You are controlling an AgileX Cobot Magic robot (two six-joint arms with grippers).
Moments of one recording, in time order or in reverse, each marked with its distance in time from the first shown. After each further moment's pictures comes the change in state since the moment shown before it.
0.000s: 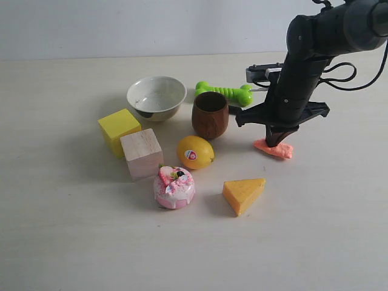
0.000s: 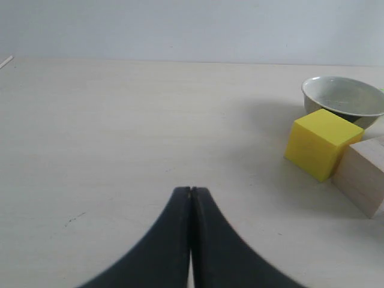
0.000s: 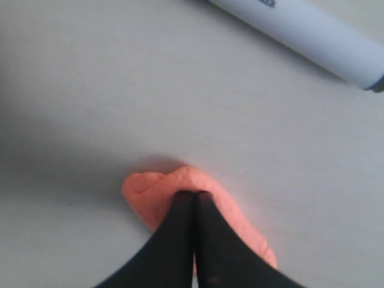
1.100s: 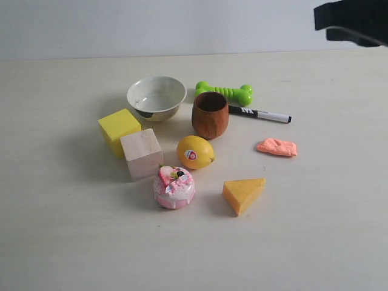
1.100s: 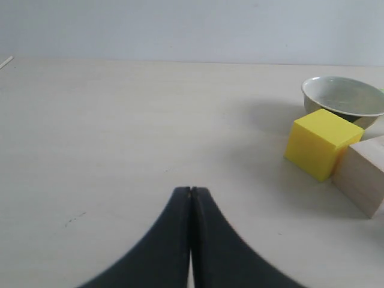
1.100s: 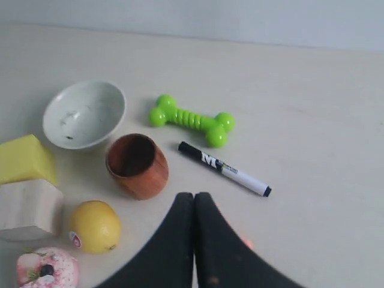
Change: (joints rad) left arm 0.000 0.000 0.000 0.000 0.000 0.000; right arm 0.000 -0.976 0.486 0.069 -0.359 -0.093
